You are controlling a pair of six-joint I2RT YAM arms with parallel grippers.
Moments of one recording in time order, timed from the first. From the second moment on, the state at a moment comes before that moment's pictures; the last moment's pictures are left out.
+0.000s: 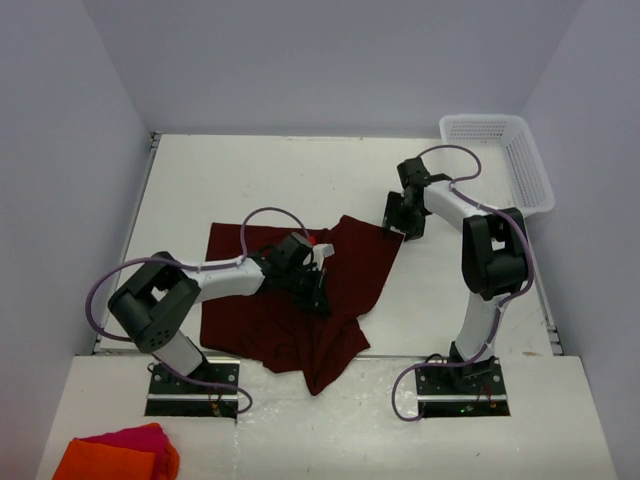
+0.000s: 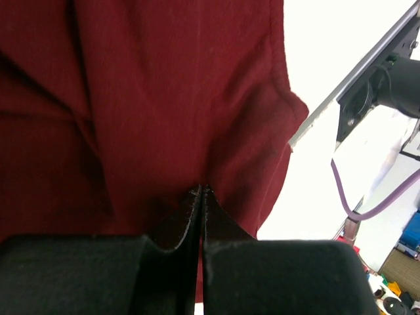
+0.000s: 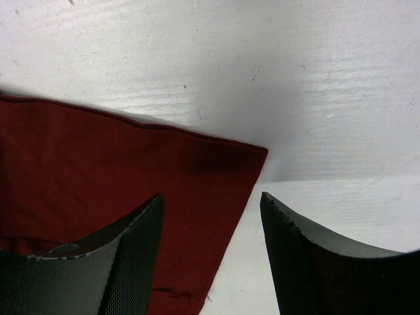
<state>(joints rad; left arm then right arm) -0.79 1.62 0.77 -0.14 0.53 -0.64 0.24 1.93 1.36 -0.69 -0.02 0.47</state>
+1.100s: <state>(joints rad) -0.88 1.63 1.06 -0.30 0.29 -0.56 0.44 1.54 1.10 -0.56 0.12 0.62</state>
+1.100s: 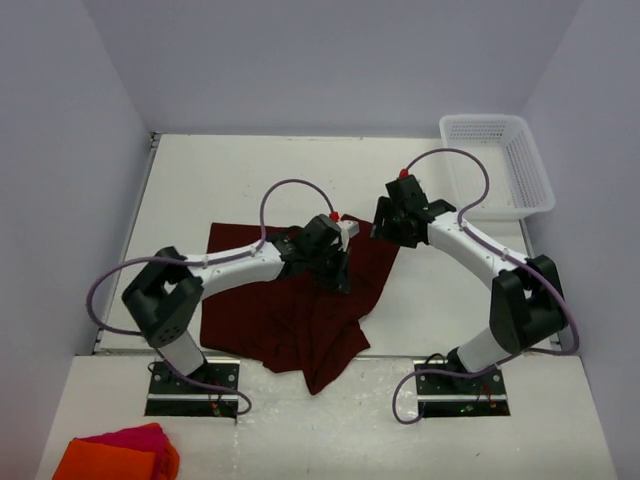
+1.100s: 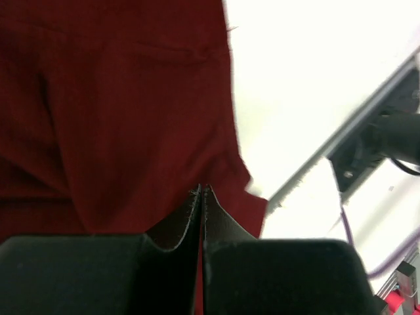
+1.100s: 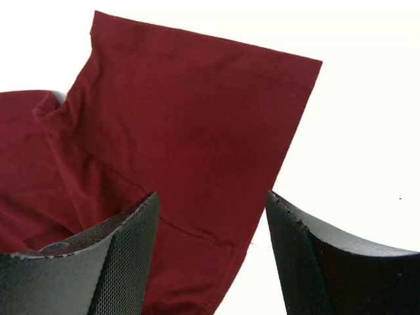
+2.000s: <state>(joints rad) -0.88 1.60 0.75 -0.23 0.38 -0.62 0.36 1.64 1.00 -0.53 0.03 0.71</state>
